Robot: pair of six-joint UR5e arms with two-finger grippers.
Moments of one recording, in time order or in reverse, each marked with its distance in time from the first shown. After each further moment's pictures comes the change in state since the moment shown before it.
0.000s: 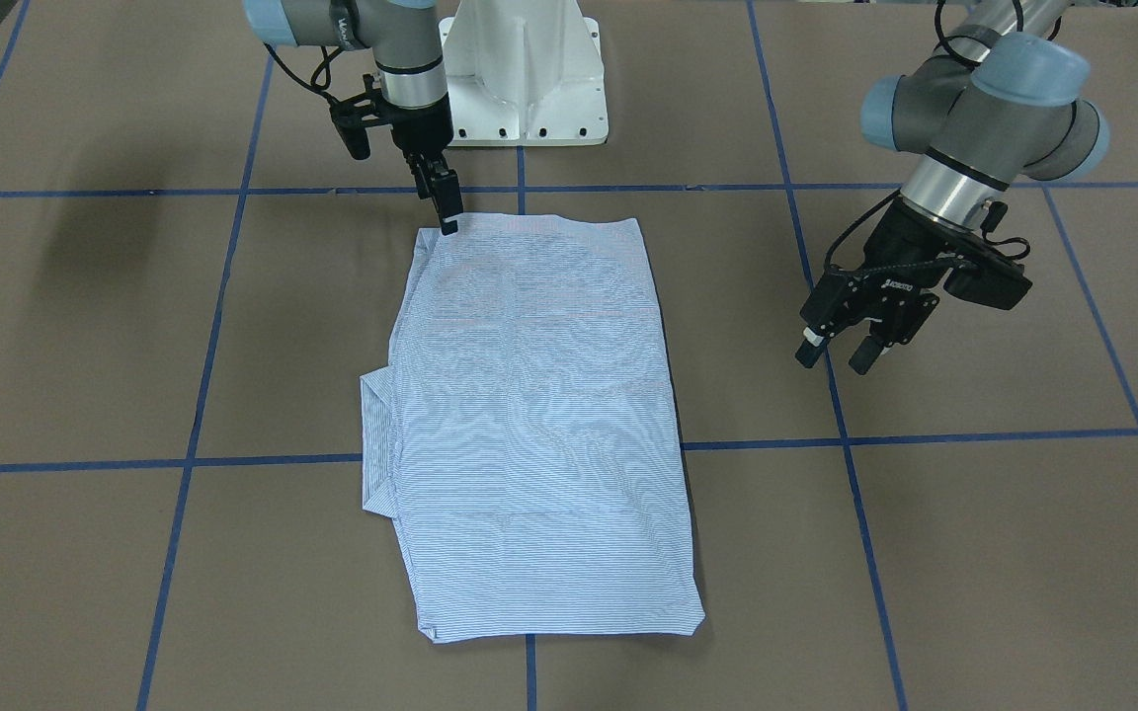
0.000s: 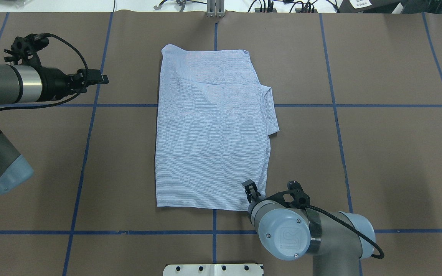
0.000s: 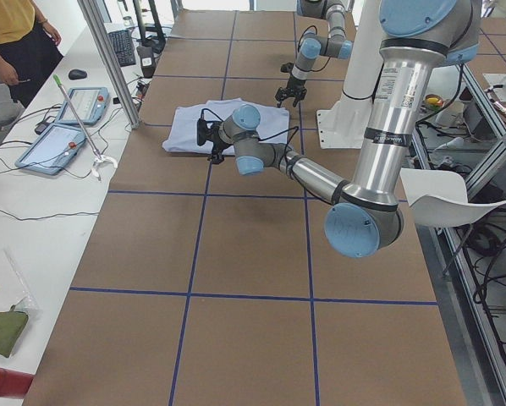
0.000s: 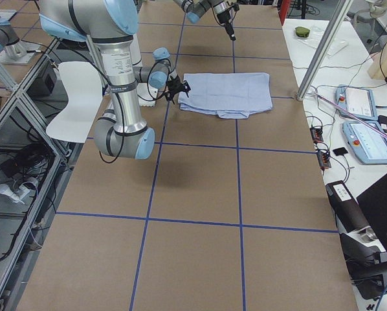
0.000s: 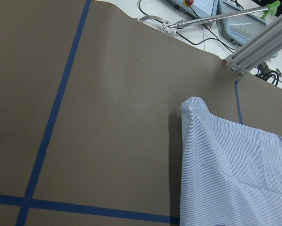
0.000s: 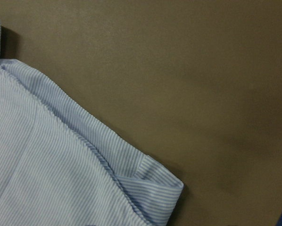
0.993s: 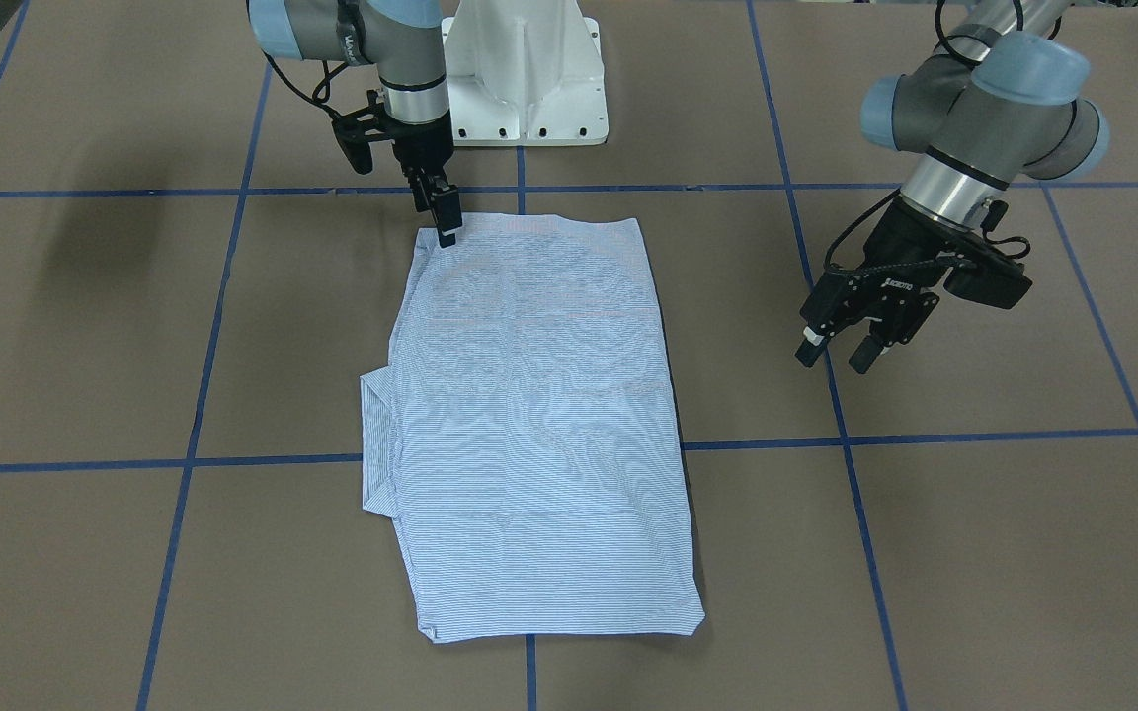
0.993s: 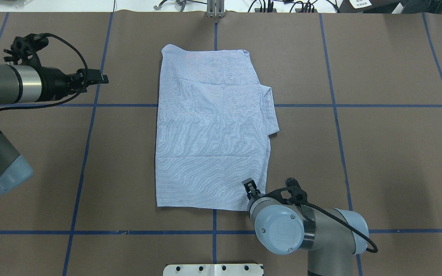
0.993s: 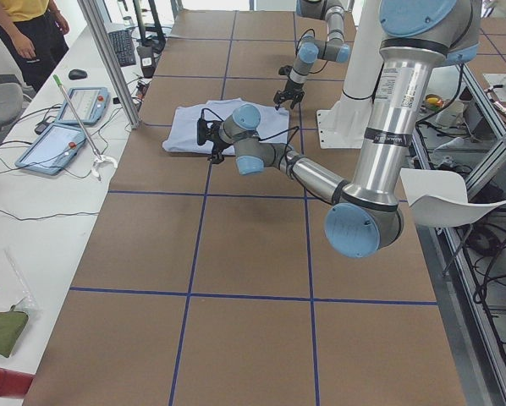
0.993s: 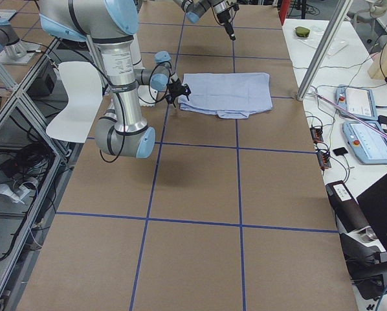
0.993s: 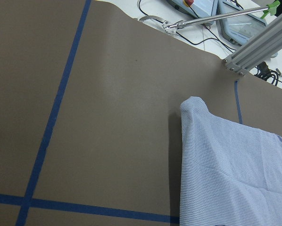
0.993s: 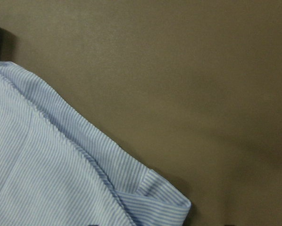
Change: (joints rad) left arm 0.000 0.001 -0.003 0.000 0.001 -0.001; right arm 0.013 0.013 -0.041 0.000 0.002 -0.024
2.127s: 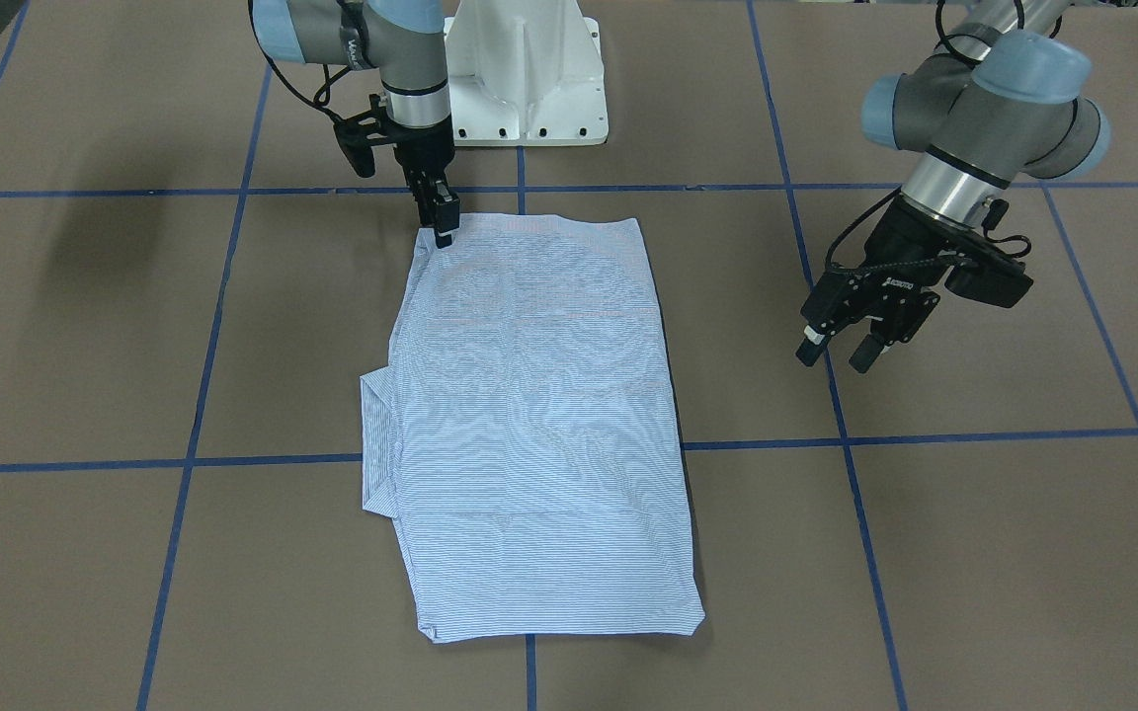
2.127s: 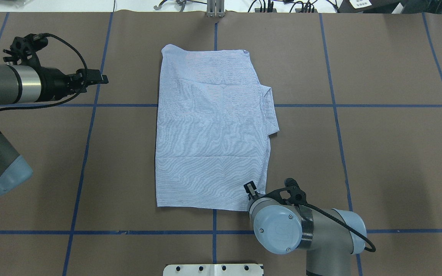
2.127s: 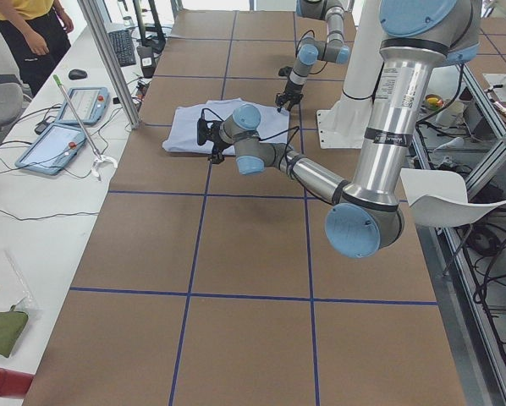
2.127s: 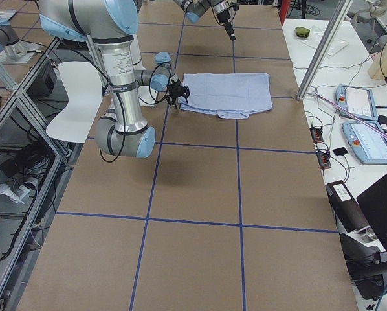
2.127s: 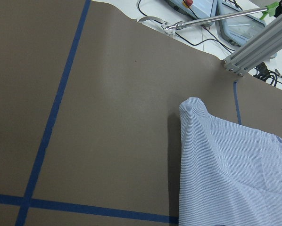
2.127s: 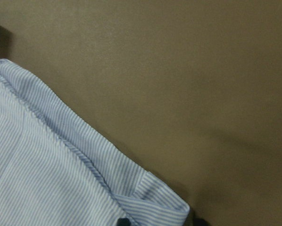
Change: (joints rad) left arm 0.000 0.003 -0.003 0.000 0.000 -0.001; right arm -0.001 0.003 -0.014 0.000 0.000 -0.007
